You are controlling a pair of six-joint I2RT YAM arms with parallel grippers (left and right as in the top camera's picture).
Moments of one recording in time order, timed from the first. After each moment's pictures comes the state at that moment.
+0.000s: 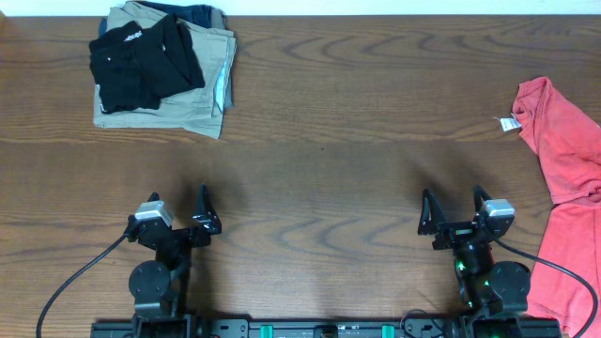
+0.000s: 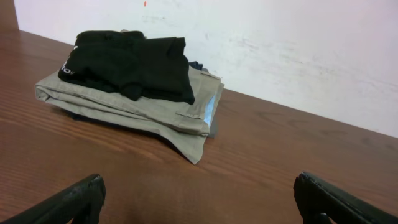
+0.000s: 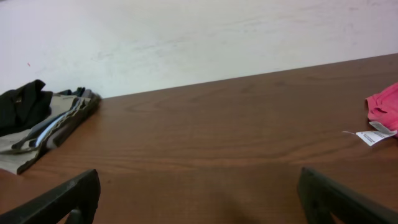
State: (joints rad) left arm 0.04 0.01 0.02 -0.11 0.02 -0.30; right arm 0.06 0.01 0.01 -0.06 -0.10 0.25
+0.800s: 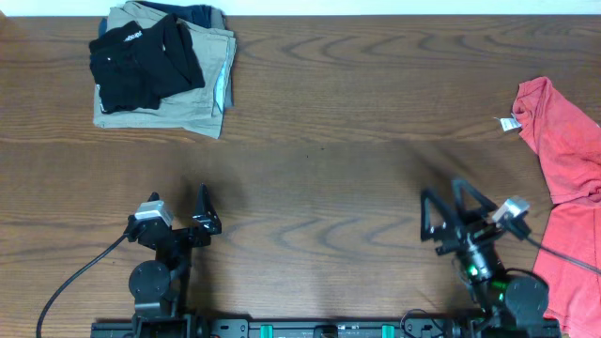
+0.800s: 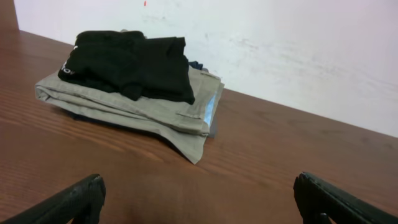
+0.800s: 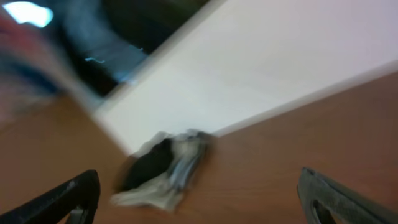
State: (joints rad) left arm 0.04 0.01 0.02 -0.11 0.02 -0.30; right arm 0.04 0.06 0.12 0.05 -0.33 0.69
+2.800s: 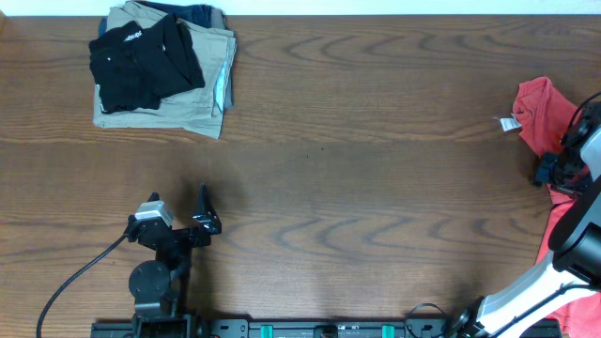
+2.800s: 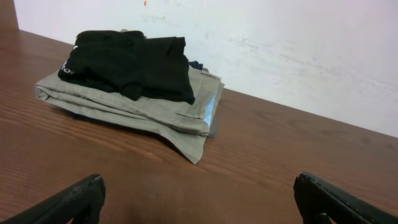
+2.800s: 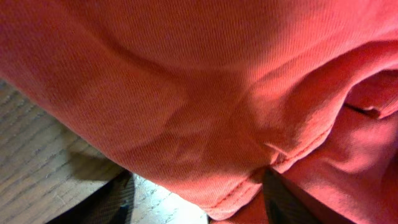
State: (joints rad) left arm 0.04 0.01 0.02 -0.11 0.02 -0.30; right arm -0.56 2.01 1.33 -0.77 0.29 -0.07
